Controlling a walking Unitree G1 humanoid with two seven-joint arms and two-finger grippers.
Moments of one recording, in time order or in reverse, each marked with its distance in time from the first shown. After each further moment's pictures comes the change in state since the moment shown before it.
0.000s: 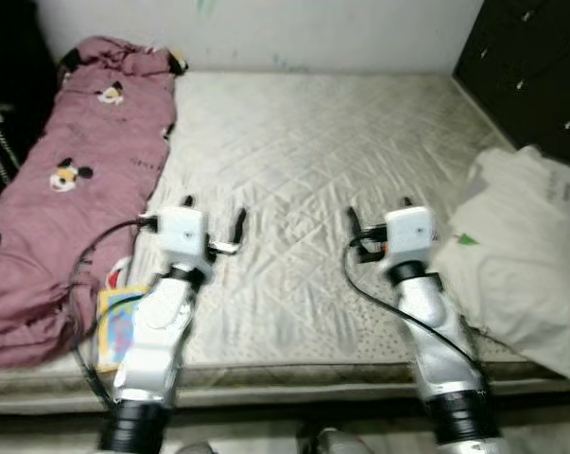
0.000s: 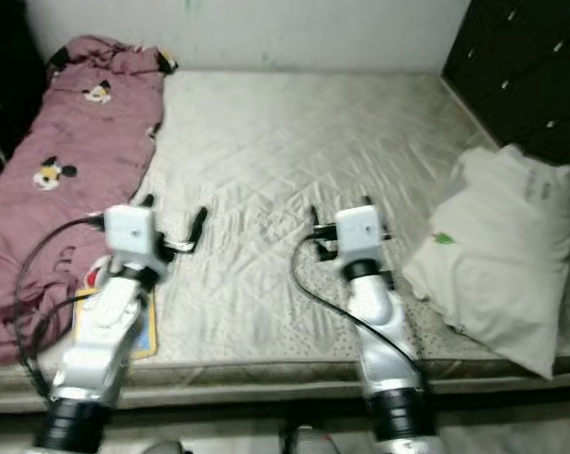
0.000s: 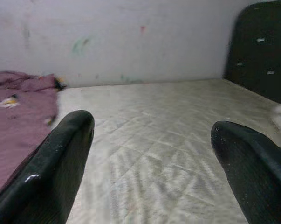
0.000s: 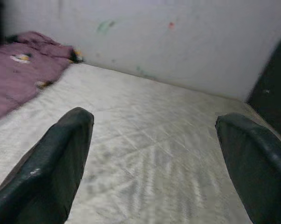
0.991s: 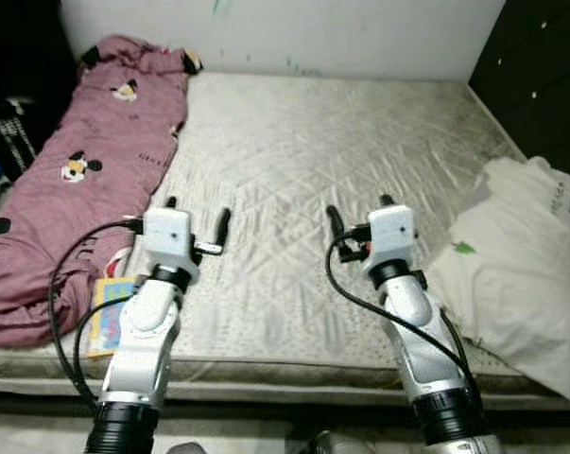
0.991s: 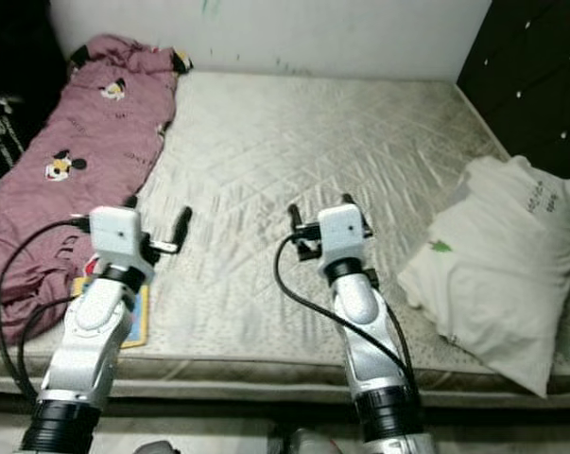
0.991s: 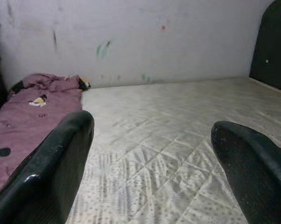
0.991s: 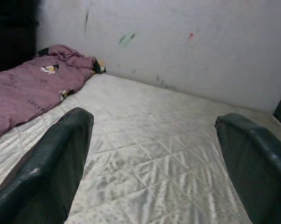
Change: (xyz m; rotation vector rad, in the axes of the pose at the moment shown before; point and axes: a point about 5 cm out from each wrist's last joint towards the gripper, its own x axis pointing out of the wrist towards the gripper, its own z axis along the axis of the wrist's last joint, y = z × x) left arm -0.002 0.006 -0.001 0.019 0.005 0.019; right arm 0.003 0.009 0.004 0.007 -0.018 0.033
